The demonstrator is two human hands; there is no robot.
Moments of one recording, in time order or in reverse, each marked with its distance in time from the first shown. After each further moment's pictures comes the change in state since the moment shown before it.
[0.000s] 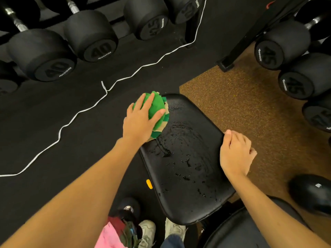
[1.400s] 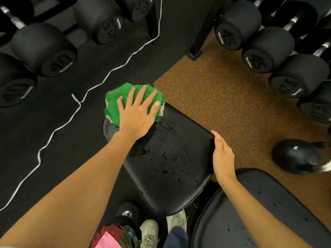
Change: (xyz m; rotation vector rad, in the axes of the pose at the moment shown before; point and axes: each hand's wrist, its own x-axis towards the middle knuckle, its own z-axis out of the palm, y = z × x) left_hand 0.014 0.063 0.036 0.335 0.034 0.305; right_hand -0.043 0.043 -0.024 0.786 -0.173 0.389
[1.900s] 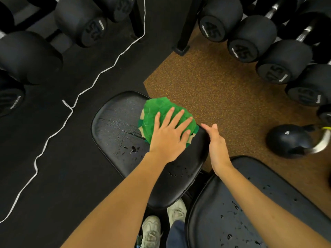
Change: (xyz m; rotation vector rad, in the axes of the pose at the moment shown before) left_hand -0.063 0.093 0.036 -0.050 -0.057 0.423; right_hand 0.004 -0.005 -0.015 0.209 -0.095 0.078
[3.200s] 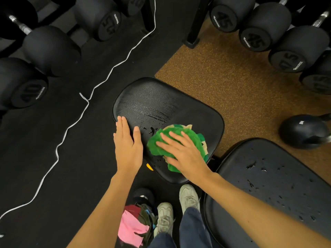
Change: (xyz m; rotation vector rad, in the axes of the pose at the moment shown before) left_hand -0.125 -0.067 -0.050 -0.467 0.203 -0.725; right_hand -0.066 0.057 0.077 -1.031 -0.333 -1.106
